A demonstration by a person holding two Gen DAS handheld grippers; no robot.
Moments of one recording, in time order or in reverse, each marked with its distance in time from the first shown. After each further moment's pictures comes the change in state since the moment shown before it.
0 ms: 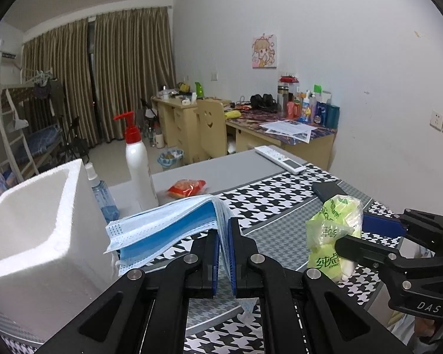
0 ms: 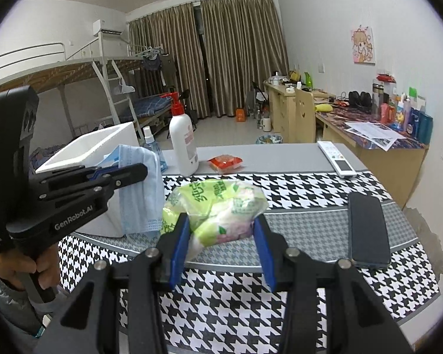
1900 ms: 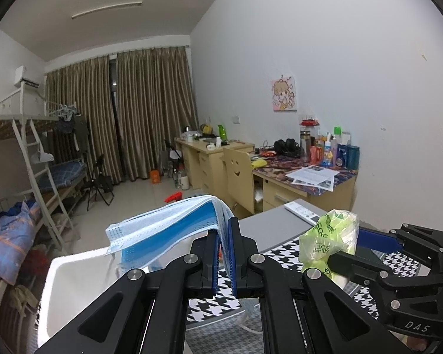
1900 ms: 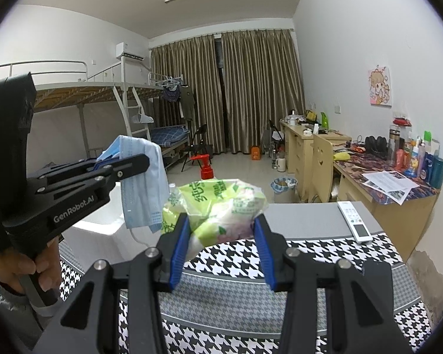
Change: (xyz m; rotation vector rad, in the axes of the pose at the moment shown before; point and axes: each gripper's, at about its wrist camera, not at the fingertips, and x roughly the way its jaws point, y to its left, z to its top) left arm -0.043 0.030 0.064 0.018 -0.203 0.121; right arm -0.006 0.032 0.063 -0.073 -0.182 0.067
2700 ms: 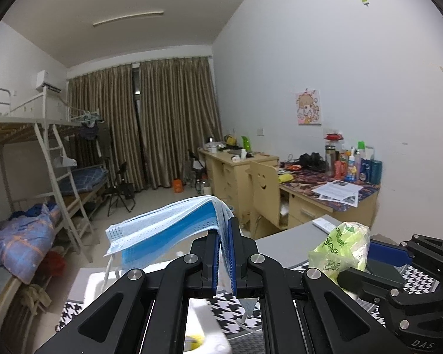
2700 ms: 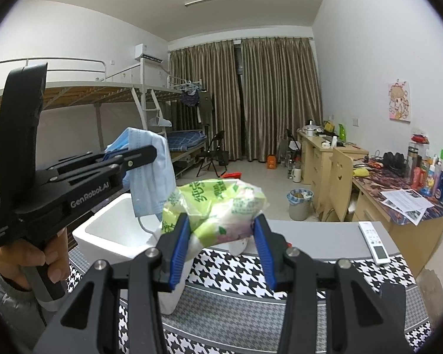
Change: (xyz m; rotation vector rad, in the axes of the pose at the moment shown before) left arm -0.006 0.039 0.019 -0.027 -0.052 0.118; right arm 0.017 0.034 0.023 -0.054 -0.024 0.081
